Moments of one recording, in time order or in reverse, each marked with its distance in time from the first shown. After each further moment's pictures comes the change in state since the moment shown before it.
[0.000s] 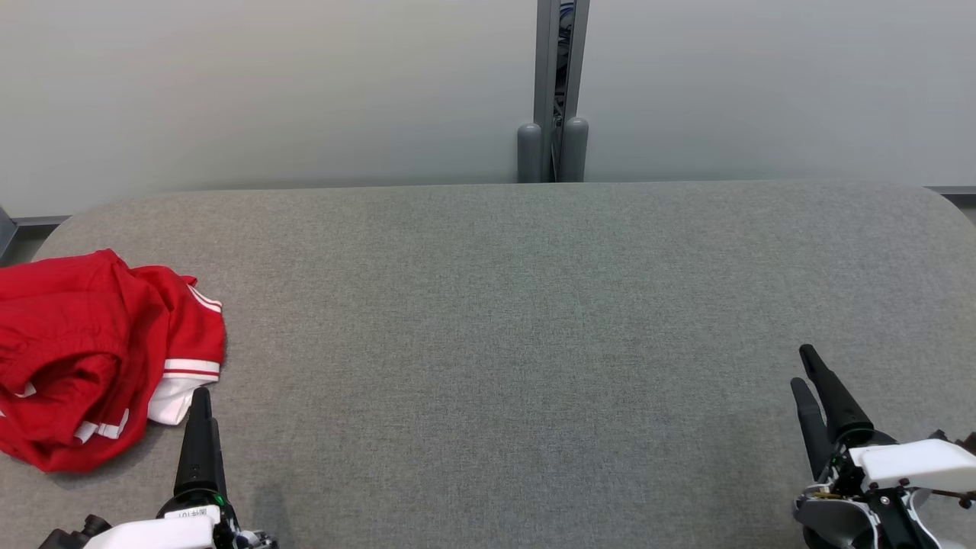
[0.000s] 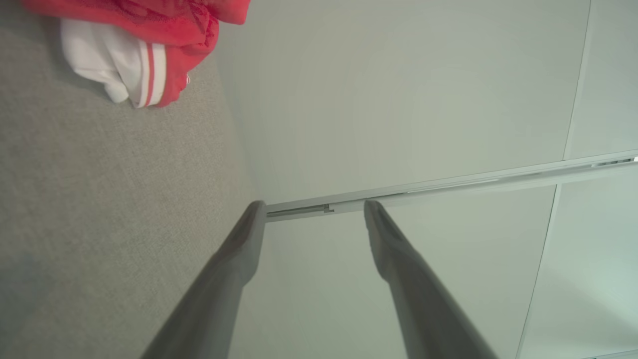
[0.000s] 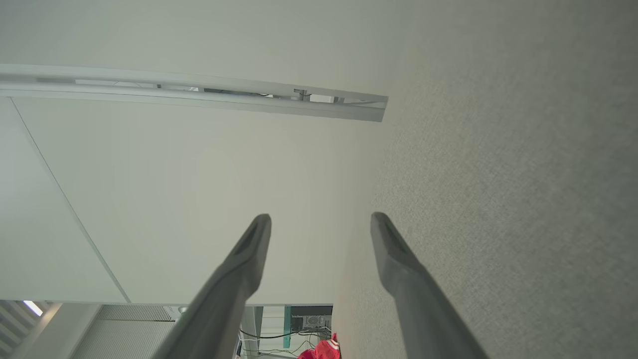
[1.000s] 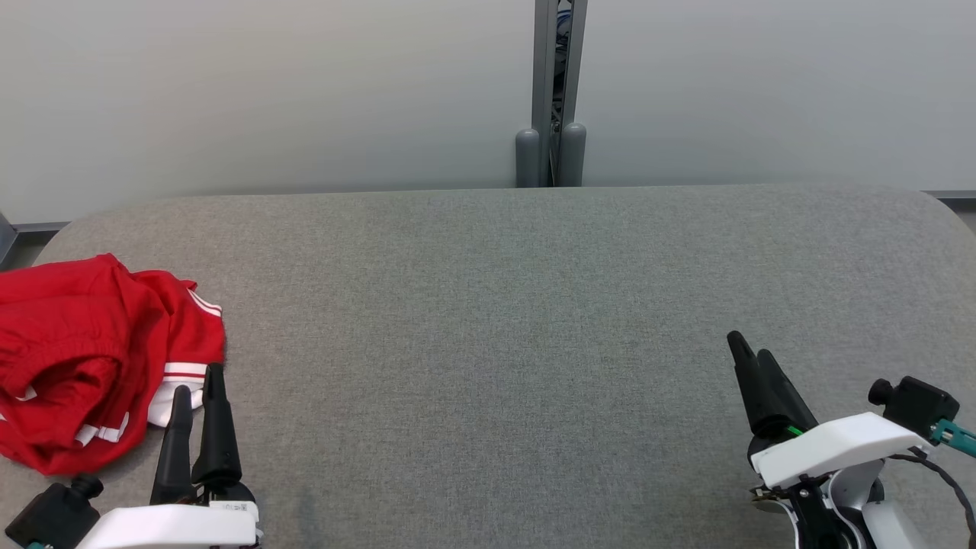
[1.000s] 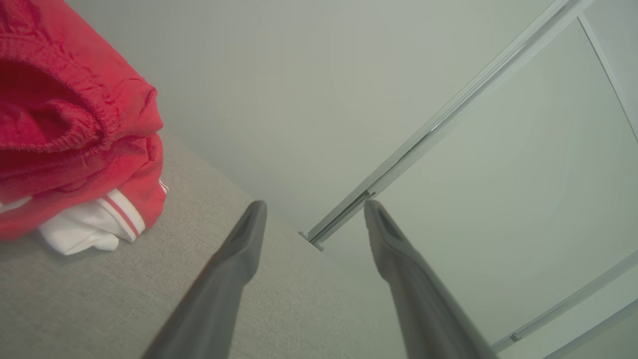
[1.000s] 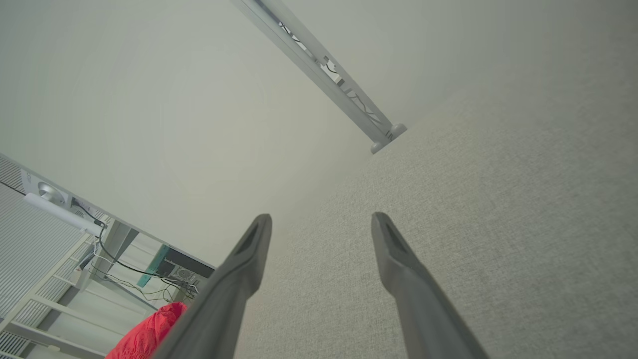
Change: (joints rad) left arm 0.001 0.005 0.030 -0.067 0.620 0.021 -0.049; right arm -0.026 -0.009 0.167 -0.041 -0.585 0.000 -0.162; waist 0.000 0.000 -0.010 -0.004
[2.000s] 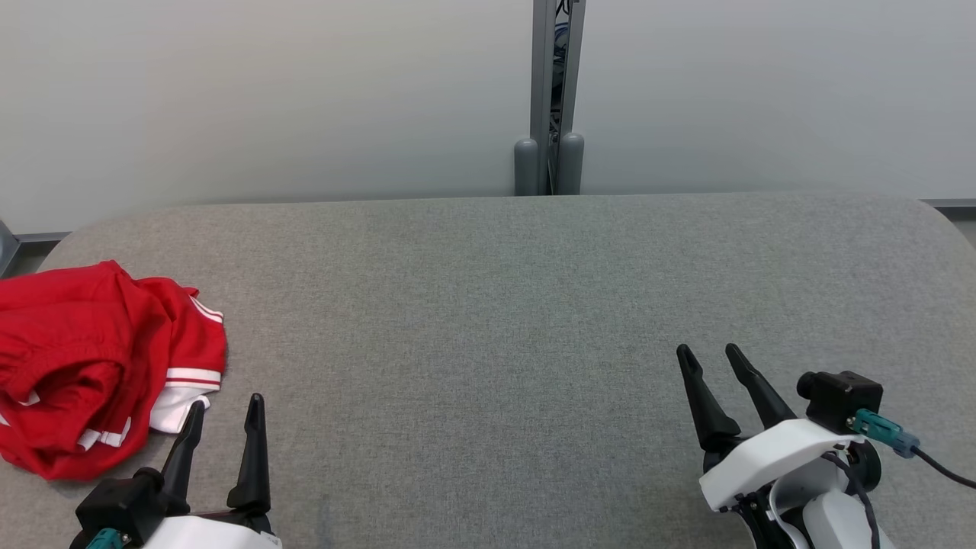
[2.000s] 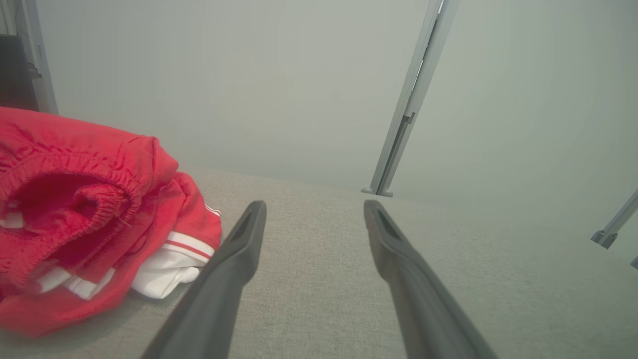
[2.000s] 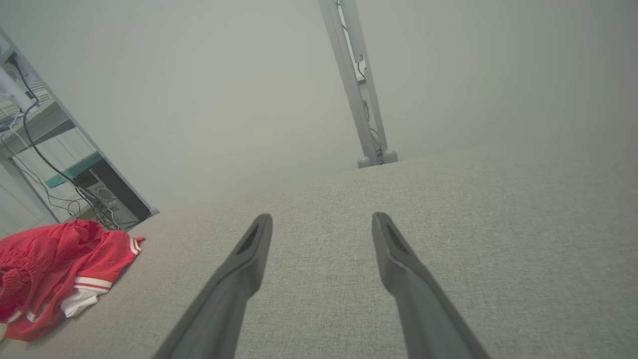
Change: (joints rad) left arm 0.009 0.065 -0.054 0.079 0.529 0.038 -0.036; right arm -0.050 -0.007 0.114 0.095 -0.456 0.000 -0.130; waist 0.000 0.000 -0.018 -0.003
